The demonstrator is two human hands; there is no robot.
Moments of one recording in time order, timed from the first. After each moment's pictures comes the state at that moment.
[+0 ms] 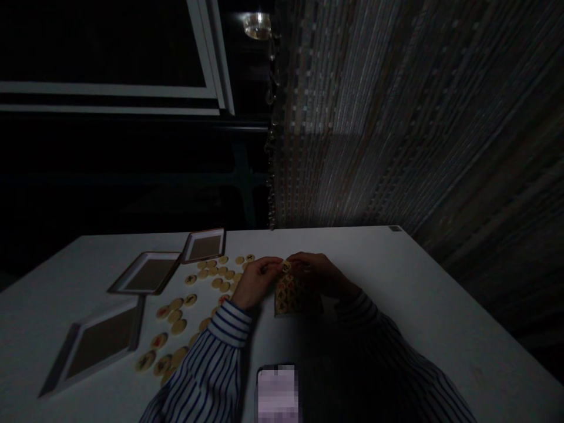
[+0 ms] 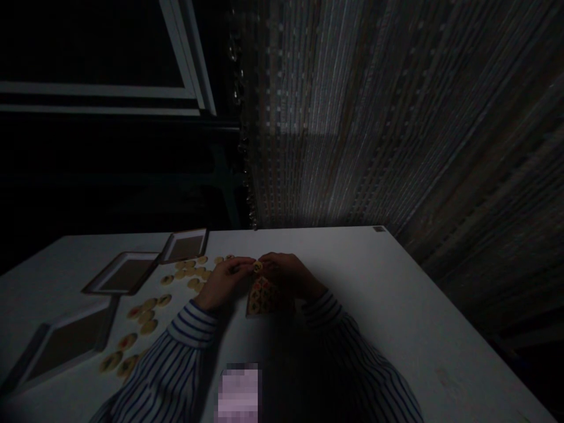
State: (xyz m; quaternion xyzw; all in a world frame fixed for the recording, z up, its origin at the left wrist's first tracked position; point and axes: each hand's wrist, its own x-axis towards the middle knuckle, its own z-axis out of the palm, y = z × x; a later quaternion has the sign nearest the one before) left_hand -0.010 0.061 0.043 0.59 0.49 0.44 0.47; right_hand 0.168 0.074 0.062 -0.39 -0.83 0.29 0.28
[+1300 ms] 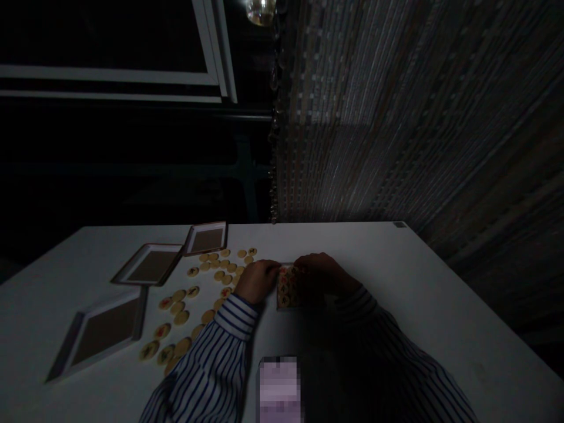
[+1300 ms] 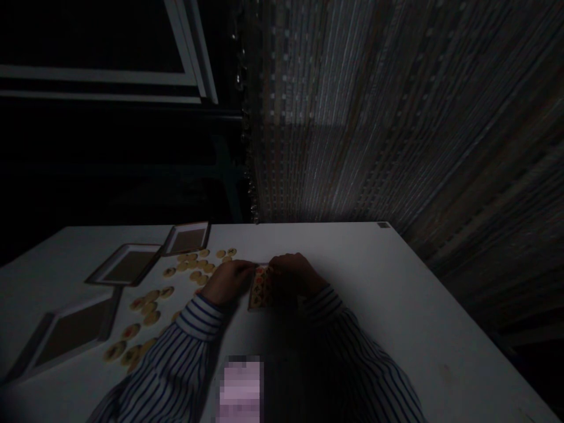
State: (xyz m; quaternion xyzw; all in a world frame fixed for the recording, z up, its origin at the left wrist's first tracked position) left_hand -0.021 0.064 0.028 0.76 0.57 0.22 0.21; right_hand 0.171 0.081 0.044 -0.43 -0.90 0.04 0.04
